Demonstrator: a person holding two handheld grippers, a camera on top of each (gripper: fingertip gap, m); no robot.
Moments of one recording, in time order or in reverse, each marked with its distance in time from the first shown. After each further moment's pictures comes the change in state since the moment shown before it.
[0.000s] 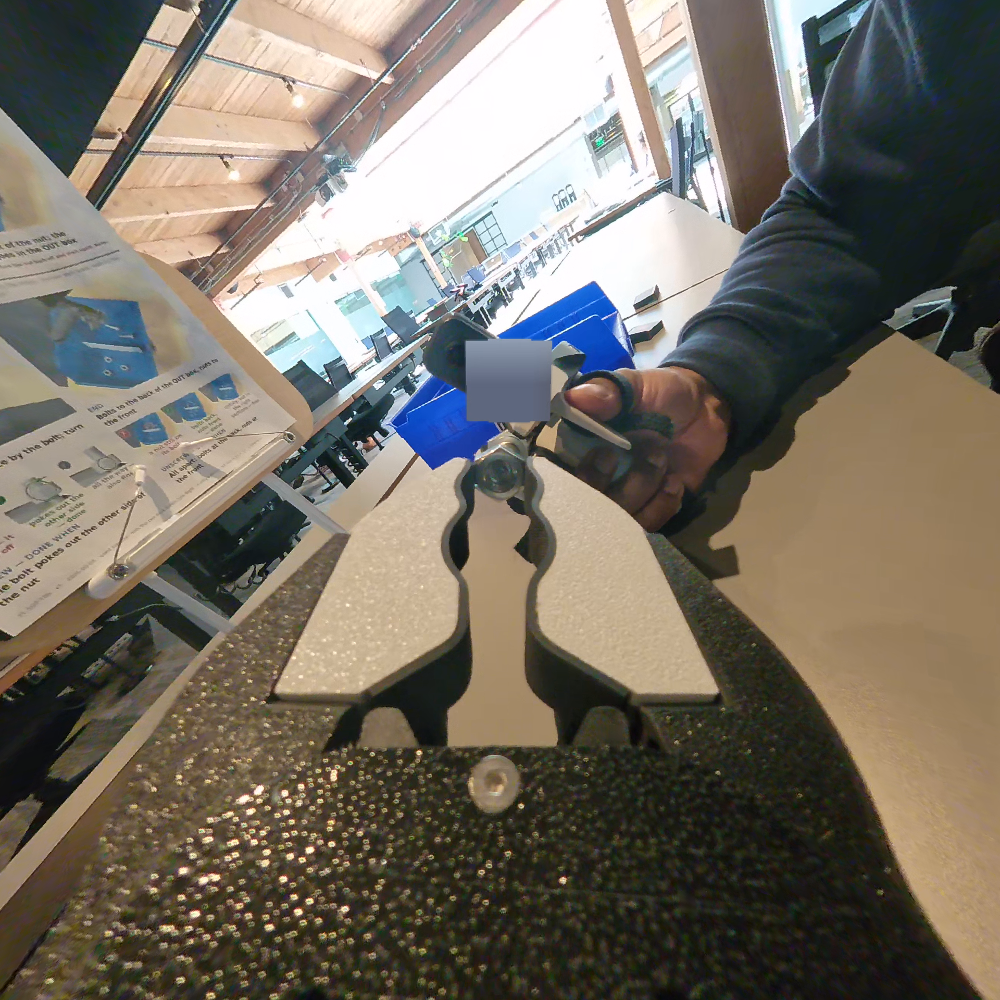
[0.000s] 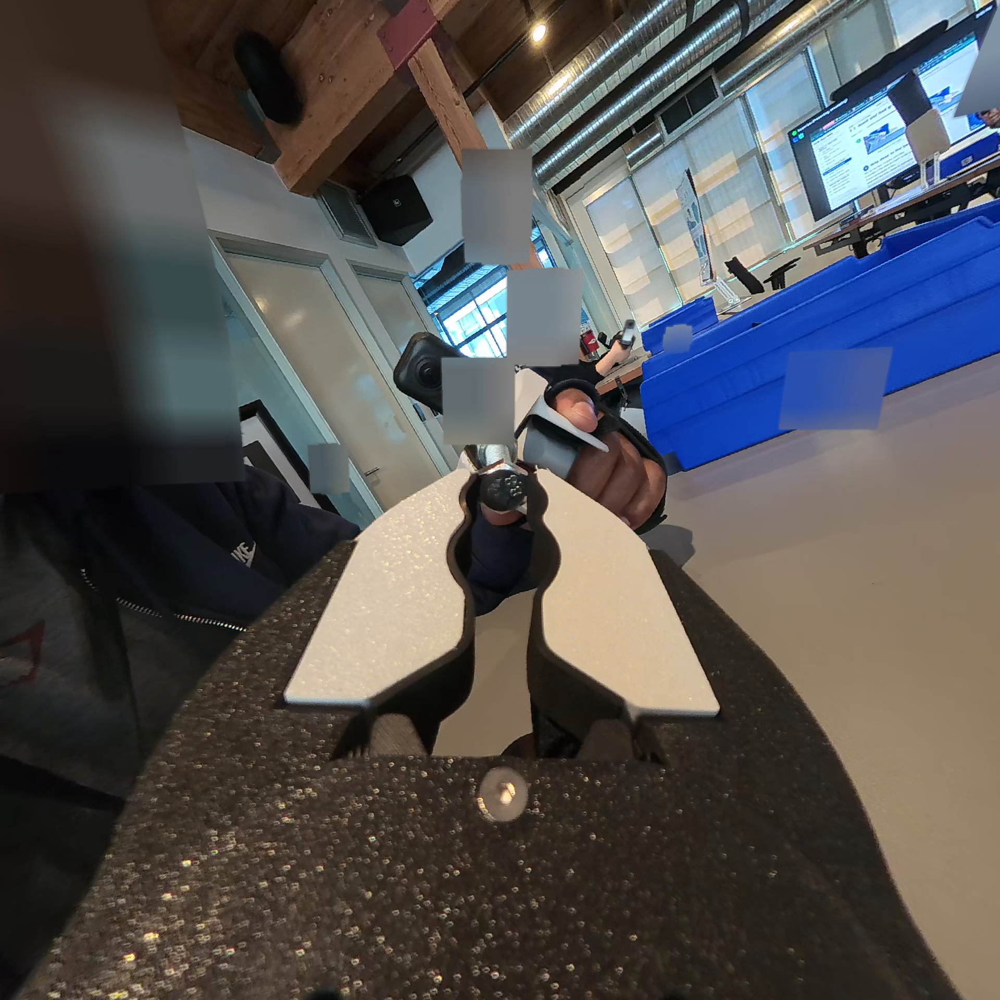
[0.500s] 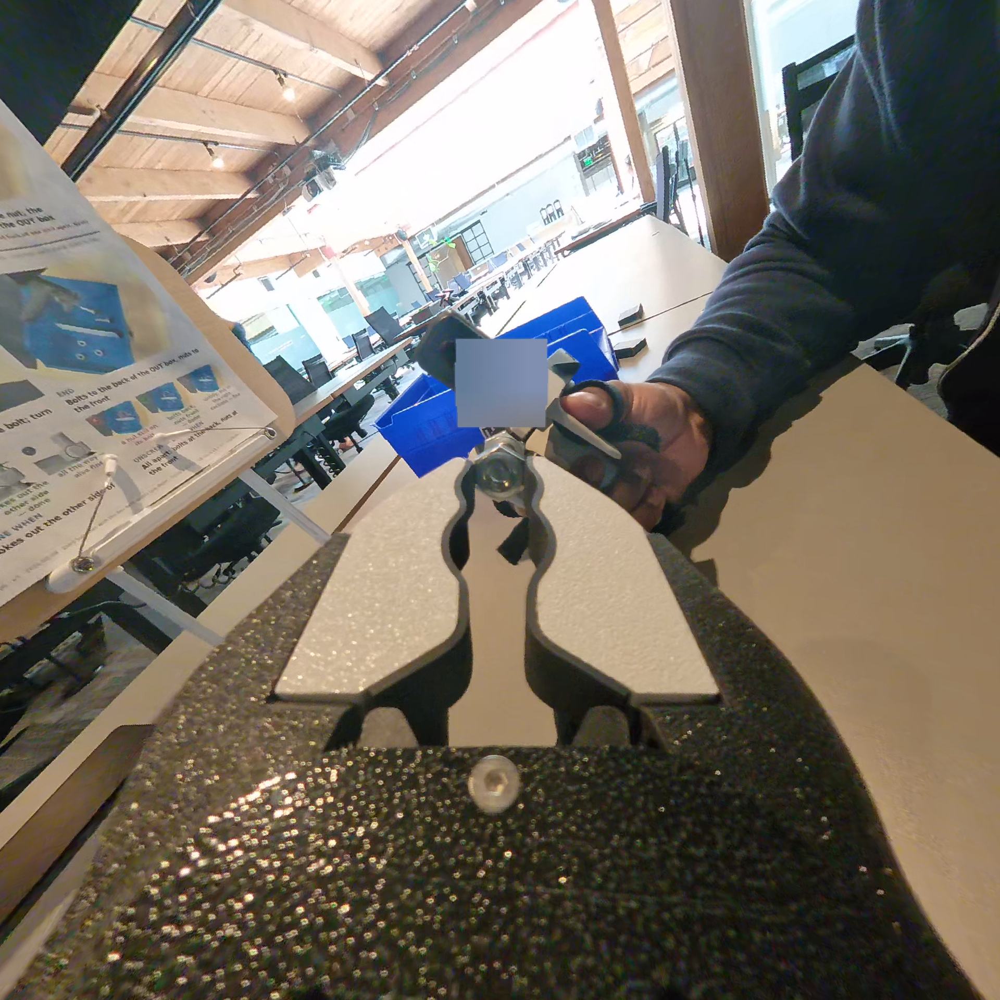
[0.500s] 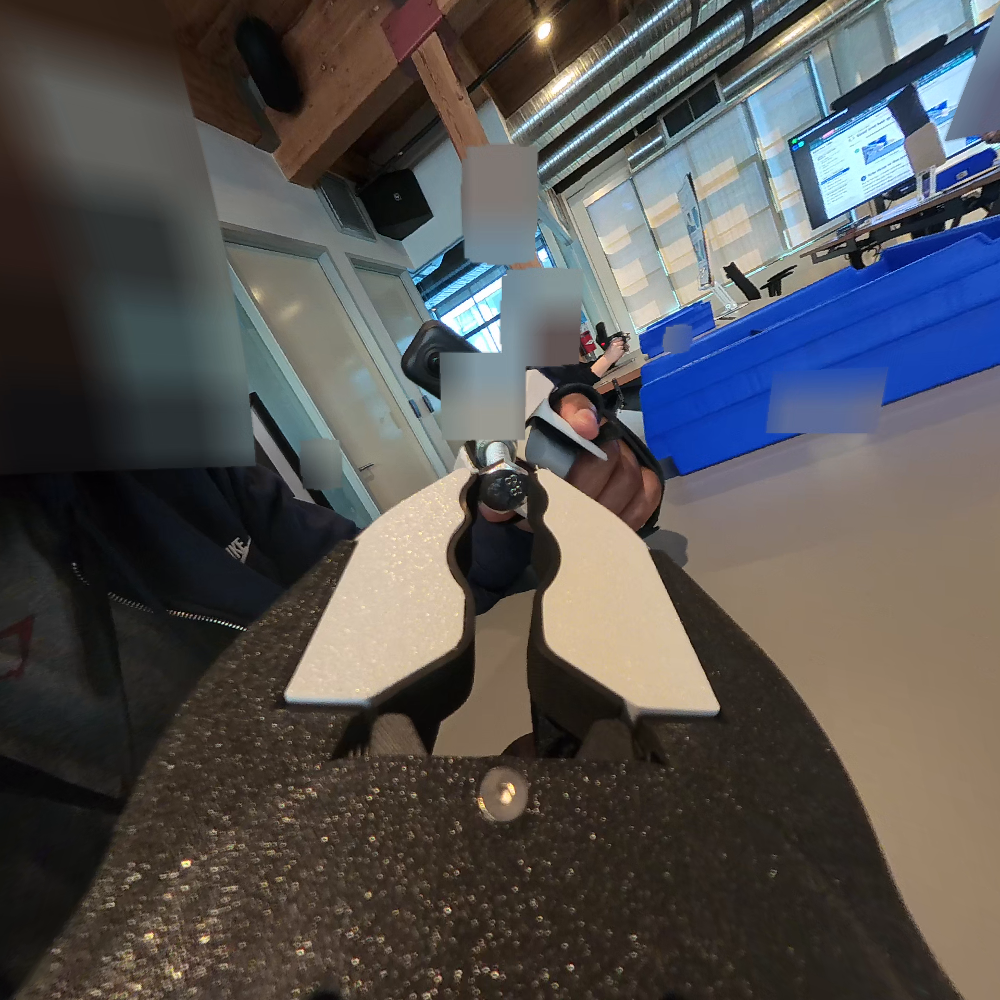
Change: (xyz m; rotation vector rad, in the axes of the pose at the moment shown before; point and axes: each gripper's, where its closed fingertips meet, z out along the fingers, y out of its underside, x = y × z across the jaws) left arm 0.000 -0.003 -0.001 0.017 0.025 -0.065; right arm -0.002 -0.001 0.001 -0.004 0.001 -0.028
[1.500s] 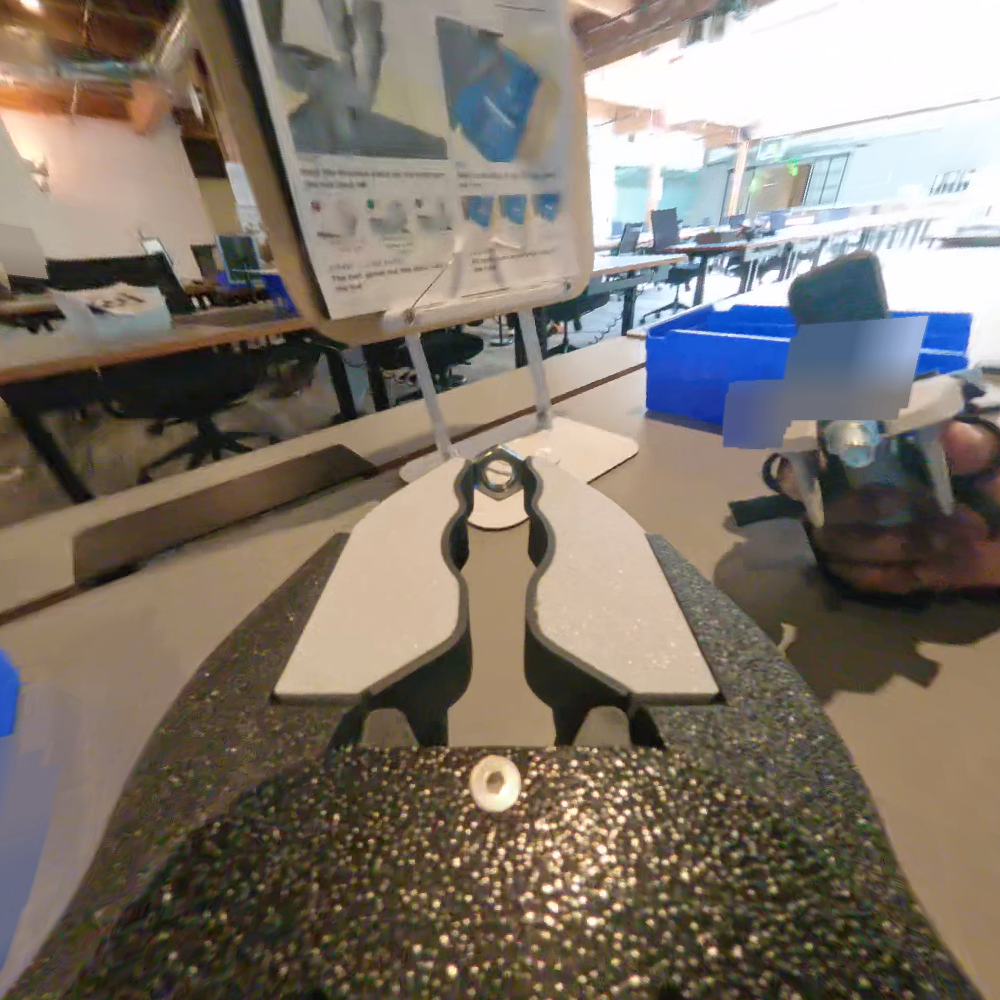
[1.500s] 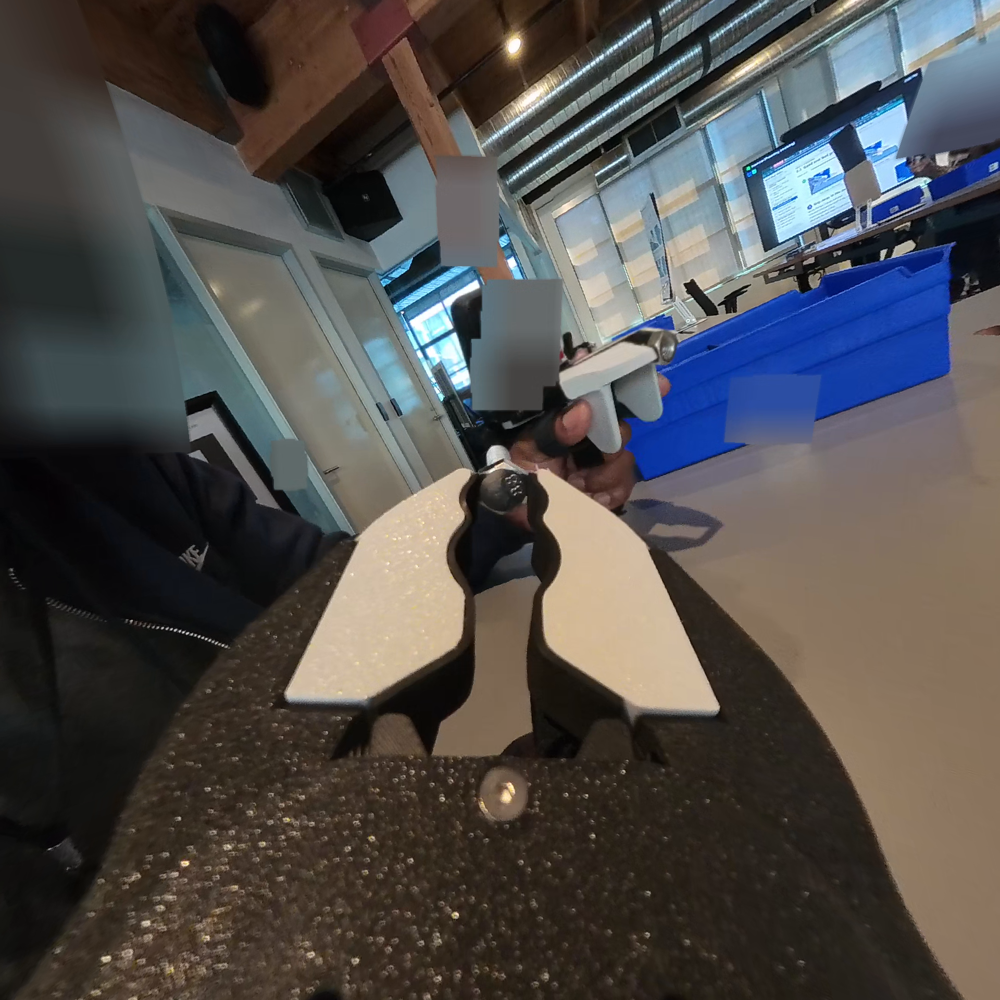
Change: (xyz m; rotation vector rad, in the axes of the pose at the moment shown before) left arm -0.103 0.047 -0.067 -0.182 -0.586 -0.353; right arm 0.008 -0.005 -0.007 0.012 0.060 -0.046
